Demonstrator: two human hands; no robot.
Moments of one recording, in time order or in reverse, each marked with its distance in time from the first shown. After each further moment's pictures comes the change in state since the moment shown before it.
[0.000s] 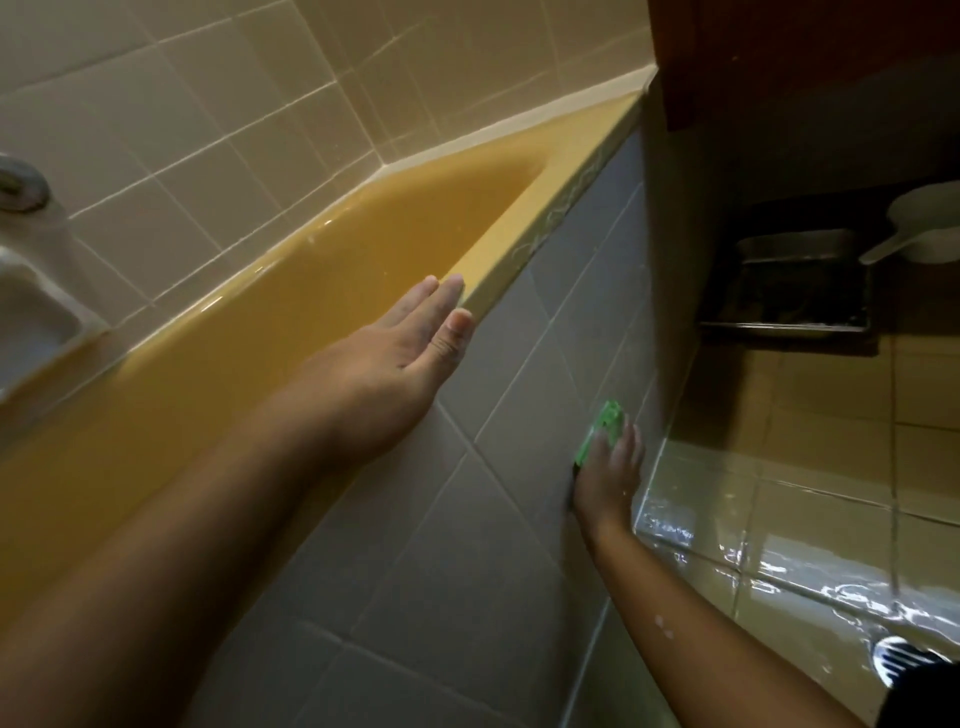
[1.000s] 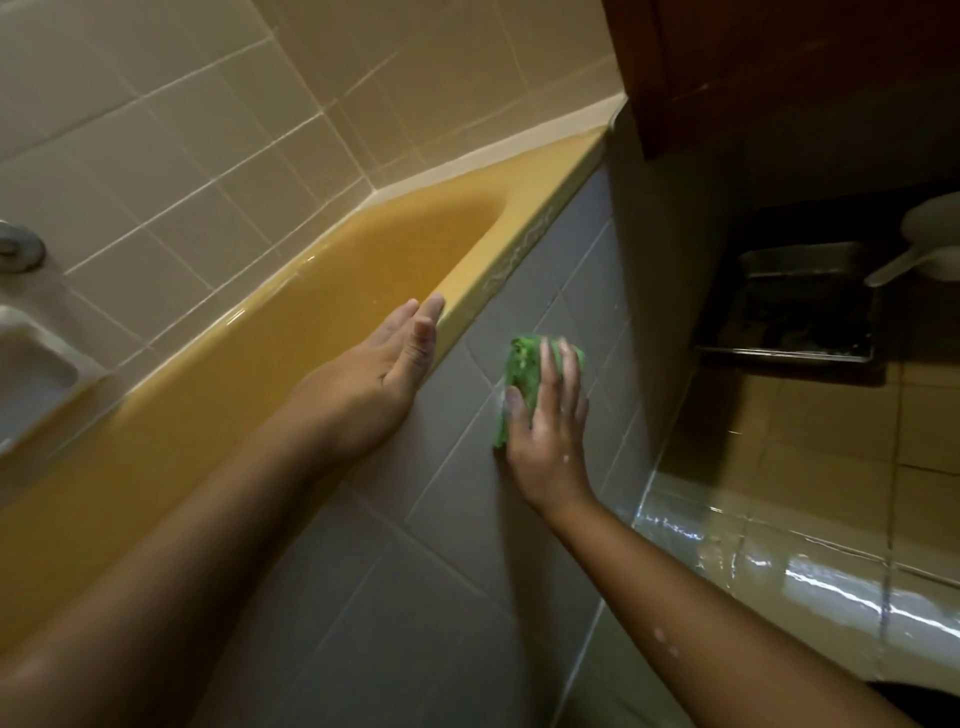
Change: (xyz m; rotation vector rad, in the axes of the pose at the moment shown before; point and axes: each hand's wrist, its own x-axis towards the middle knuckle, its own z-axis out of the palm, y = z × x) left_hand 0.075 0.034 -0.002 -0.036 0.042 -0.080; right_hand 0.041 -0.109 -0.010 -0.106 -0.105 -0.667
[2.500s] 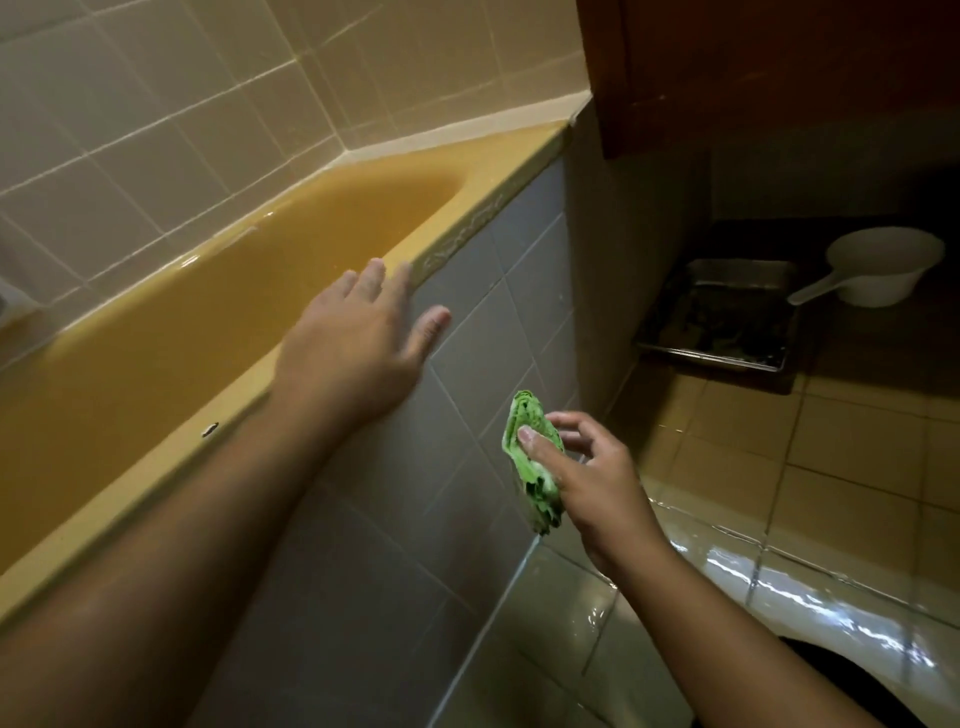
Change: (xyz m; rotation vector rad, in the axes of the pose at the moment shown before) left_hand -0.004 0.069 0.033 0.386 0.232 -0.091; right_hand -0.031 -0.004 -0.162 0.473 -0.313 0.645
